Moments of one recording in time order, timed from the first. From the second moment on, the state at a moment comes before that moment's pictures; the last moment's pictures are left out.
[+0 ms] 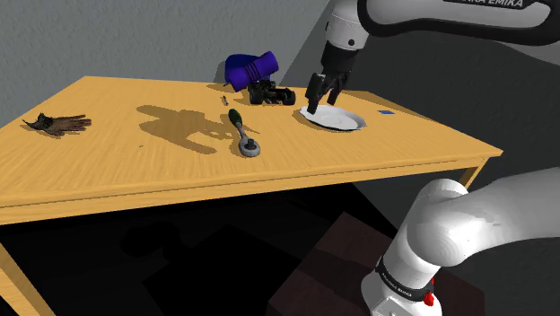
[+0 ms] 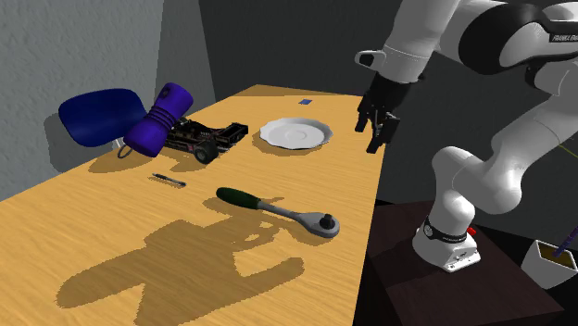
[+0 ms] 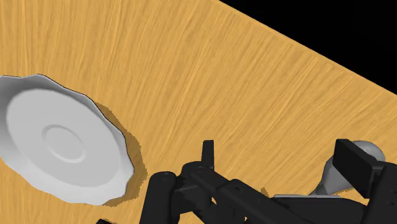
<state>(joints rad) -0.01 -0.76 0.05 -2.29 -0.10 1.70 0.09</state>
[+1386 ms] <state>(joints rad) -0.07 0.03 0.16 -1.75 0.01 1.80 0.60</state>
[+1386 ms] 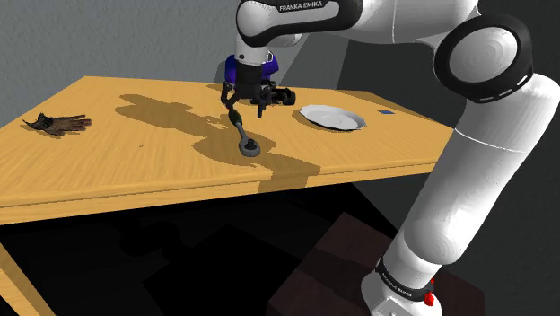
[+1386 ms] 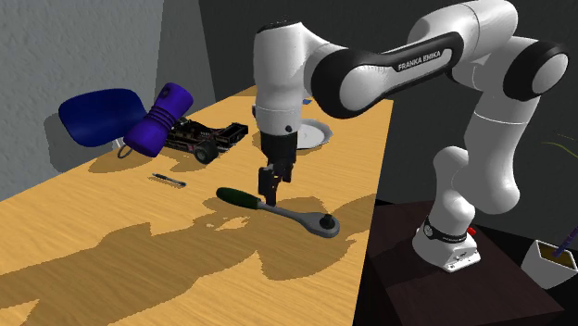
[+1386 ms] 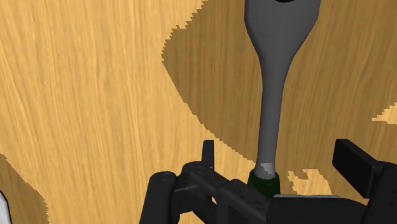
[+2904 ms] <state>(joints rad) -0.07 0.09 0.16 -1.76 0.01 1.86 0.63</state>
